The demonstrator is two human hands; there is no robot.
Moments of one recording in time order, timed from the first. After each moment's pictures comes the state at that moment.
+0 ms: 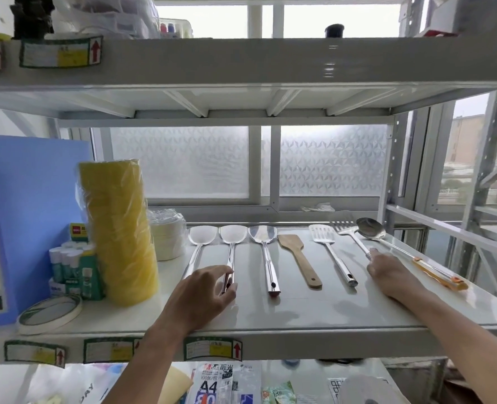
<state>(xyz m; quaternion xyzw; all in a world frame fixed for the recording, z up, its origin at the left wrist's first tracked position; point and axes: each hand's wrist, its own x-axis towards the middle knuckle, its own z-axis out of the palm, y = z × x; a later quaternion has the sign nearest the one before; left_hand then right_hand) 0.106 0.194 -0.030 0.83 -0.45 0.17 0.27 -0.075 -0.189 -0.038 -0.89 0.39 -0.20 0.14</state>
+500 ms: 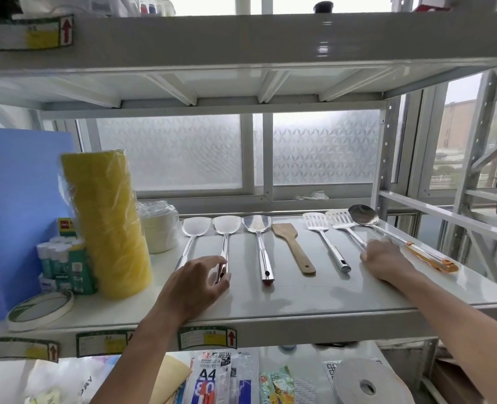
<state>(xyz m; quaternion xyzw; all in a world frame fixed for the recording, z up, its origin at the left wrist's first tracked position) 0.104 0.195 -0.029 0.84 -0.44 0.16 0.28 -0.076 -0.186 -0.036 -0.88 0.45 -0.16 0.09</state>
